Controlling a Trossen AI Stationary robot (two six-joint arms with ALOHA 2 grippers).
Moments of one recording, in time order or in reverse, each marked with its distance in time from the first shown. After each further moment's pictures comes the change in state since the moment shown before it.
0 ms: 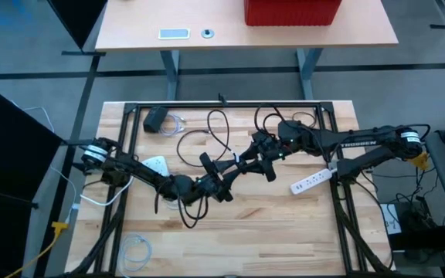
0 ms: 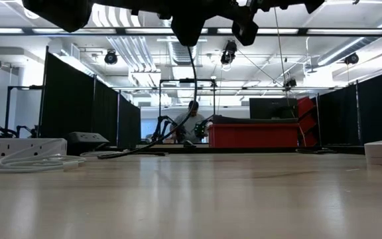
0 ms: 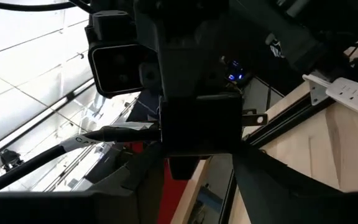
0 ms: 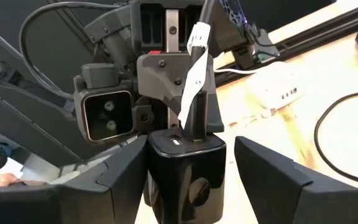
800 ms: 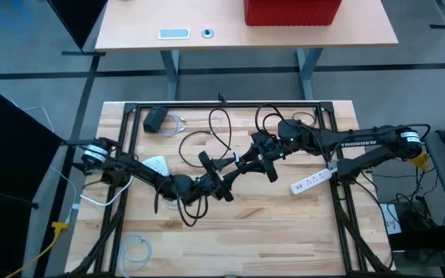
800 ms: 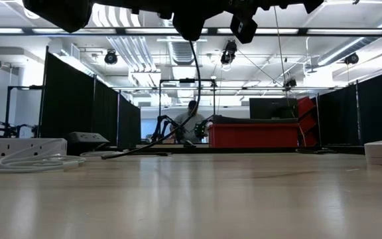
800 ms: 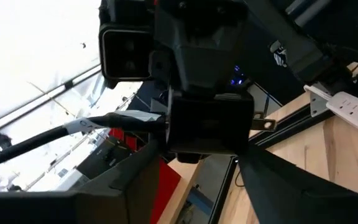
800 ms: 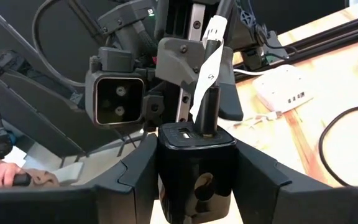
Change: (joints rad) left arm 0.011 -0.002 -0.001 0.022 -0.016 -0.103; right arm 0.000 0.001 0.006 -0.006 -0.025 -0.046
